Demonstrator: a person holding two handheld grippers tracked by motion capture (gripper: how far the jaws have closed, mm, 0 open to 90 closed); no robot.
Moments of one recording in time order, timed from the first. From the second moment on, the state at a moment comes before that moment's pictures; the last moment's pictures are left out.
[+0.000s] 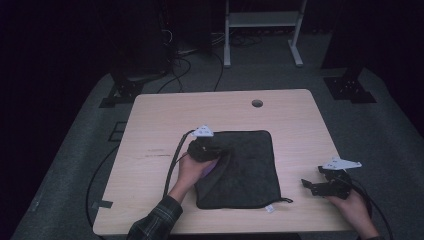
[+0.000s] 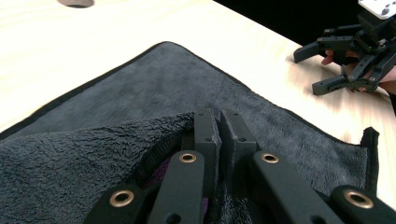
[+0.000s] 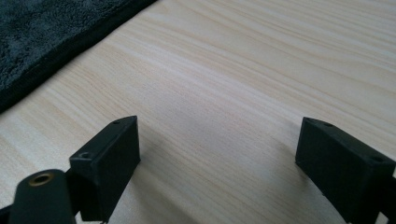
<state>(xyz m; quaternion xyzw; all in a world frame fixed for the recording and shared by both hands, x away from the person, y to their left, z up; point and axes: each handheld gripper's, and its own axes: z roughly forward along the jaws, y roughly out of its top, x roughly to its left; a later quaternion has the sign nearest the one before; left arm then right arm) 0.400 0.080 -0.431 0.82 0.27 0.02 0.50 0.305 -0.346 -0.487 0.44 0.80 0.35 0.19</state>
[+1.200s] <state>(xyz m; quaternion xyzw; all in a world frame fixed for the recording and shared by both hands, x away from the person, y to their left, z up) 0.423 -0.025 -0.445 0.83 0.23 -0.04 0.50 0.305 -0.346 -0.487 0.45 0.80 0.35 0.19</state>
